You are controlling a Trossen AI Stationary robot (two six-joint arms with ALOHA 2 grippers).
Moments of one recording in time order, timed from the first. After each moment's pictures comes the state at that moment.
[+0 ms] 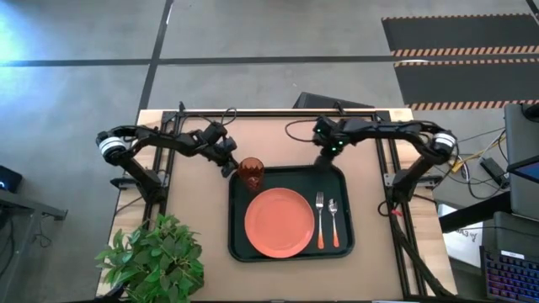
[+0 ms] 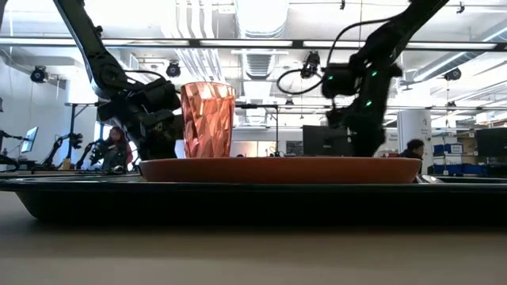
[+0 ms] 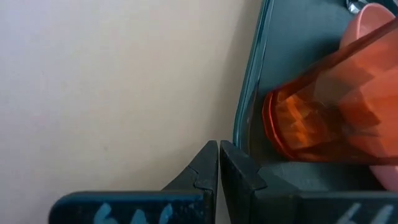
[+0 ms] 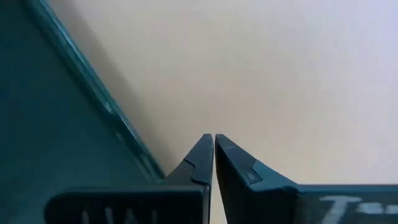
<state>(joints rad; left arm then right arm) 0.63 1.57 0.55 0.09 0.57 -0.07 -0.54 1.61 0.94 -0.63 -0.08 -0.02</state>
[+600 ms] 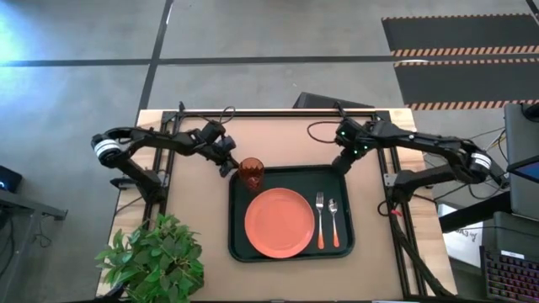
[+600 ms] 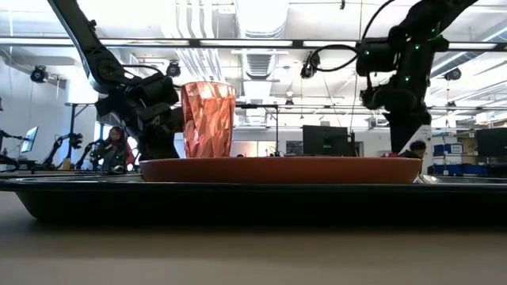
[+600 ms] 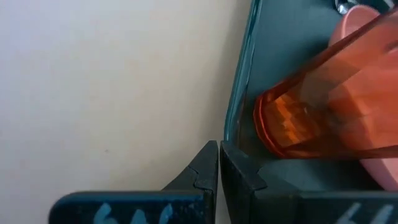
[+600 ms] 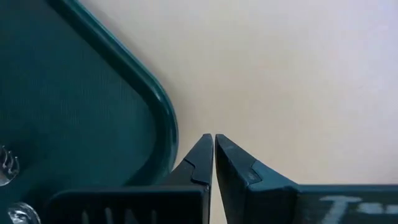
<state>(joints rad) 0.65 1.52 0.55 0.05 0.57 -0.04 -0.56 1.25 0.79 -0.83 -0.04 0.17</state>
